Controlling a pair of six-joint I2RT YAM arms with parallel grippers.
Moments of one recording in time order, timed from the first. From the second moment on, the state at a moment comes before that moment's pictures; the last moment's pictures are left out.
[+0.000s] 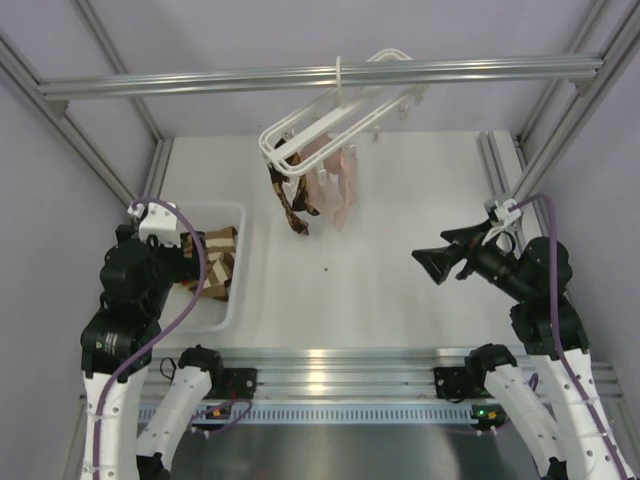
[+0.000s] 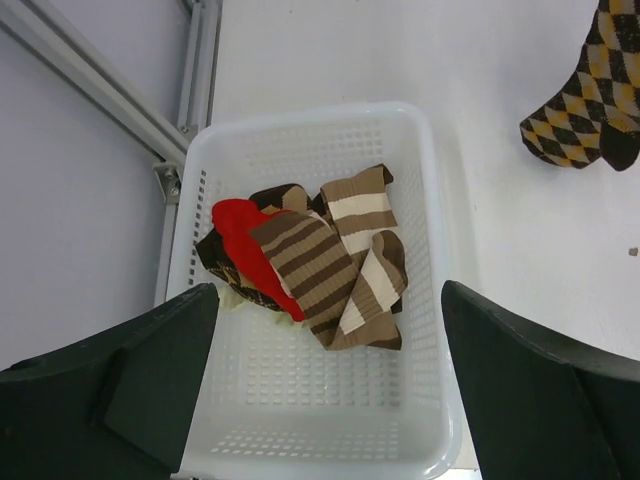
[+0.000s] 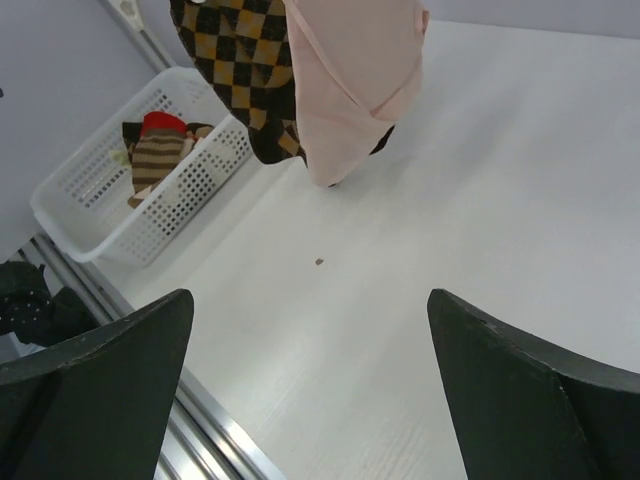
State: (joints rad) left arm -0.13 0.59 1.14 -0.89 -0.18 0.12; right arm 0.19 0.51 0.78 -0.39 -0.54 0.25
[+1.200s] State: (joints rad) left arm -0.34 0.79 0.59 0.38 0.47 -0.12; right arm 0.23 0.86 0.84 -0.18 -0.58 0.32
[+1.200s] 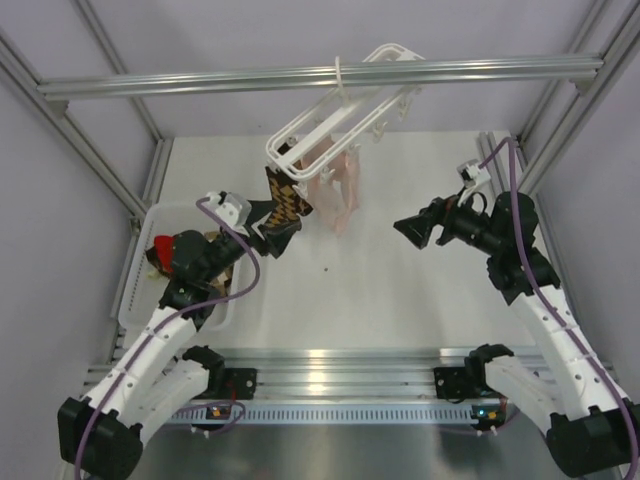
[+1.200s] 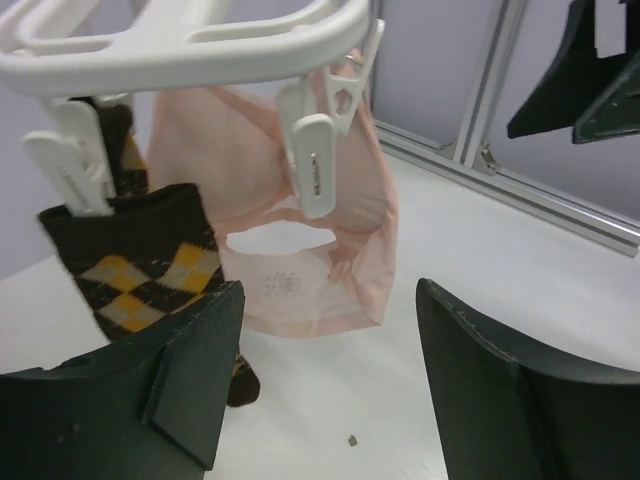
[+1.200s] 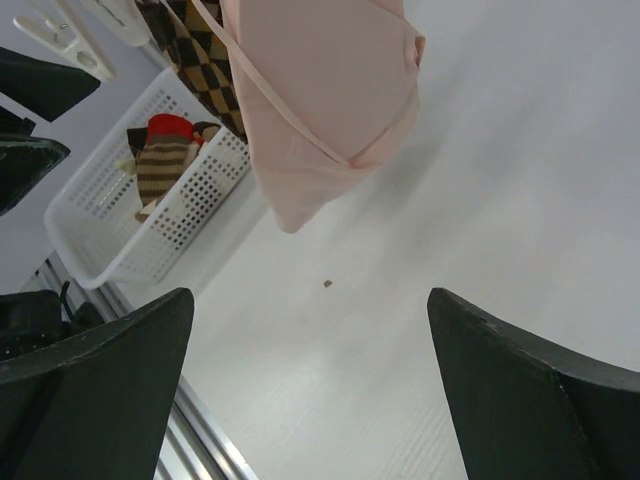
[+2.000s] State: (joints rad) left arm -0.53 1.02 0.60 0.67 0.20 0.04; right arm 0.33 0.96 0.93 -0.10 -0.59 0.32
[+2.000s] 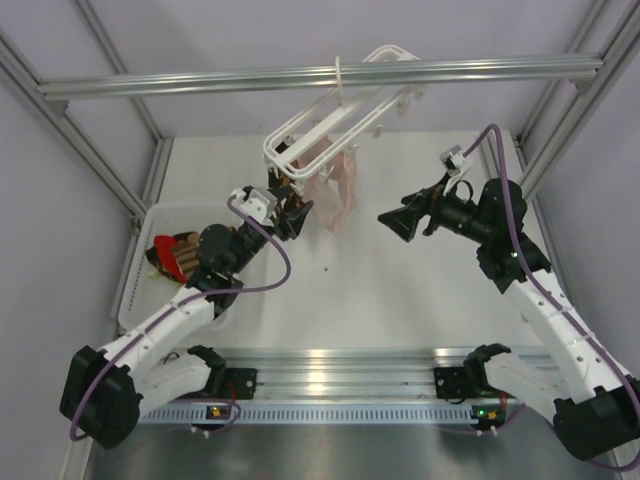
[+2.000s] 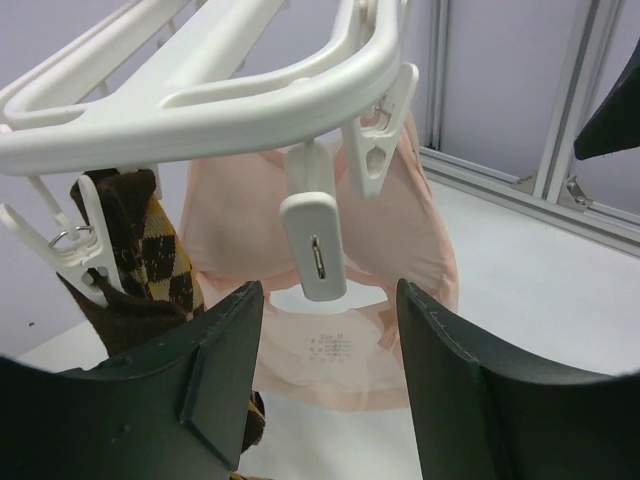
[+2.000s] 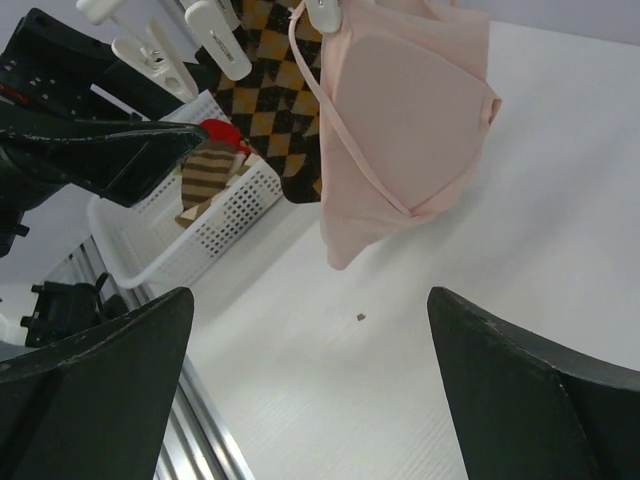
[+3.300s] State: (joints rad) left arm -0.60 0.87 0.82 0.19 0.21 0.21; right arm 0.73 1.26 1.12 0.22 -0.49 0.58
